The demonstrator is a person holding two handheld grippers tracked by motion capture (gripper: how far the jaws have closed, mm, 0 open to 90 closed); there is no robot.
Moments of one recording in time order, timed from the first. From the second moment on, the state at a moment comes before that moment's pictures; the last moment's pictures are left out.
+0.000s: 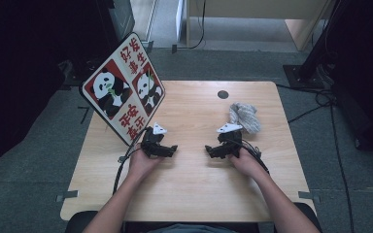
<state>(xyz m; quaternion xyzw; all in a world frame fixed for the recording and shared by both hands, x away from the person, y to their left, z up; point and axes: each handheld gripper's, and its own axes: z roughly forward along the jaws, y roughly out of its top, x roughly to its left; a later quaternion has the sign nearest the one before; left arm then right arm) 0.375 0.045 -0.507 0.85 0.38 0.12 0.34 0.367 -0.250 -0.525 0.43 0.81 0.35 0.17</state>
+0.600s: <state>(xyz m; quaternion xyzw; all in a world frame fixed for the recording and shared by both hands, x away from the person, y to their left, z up) 0.362 0.065 -0.480 0.86 0.33 0.08 0.39 0.367 -0.250 -0.525 0.43 0.81 0.35 0.17</state>
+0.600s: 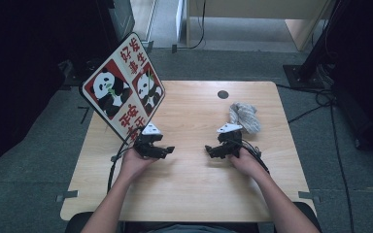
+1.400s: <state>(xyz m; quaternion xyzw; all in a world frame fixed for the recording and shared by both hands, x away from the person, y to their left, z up) 0.346 0.109 -0.454 0.84 0.34 0.08 0.41 0.367 -0.250 -0.525 0.43 0.81 0.35 0.17</state>
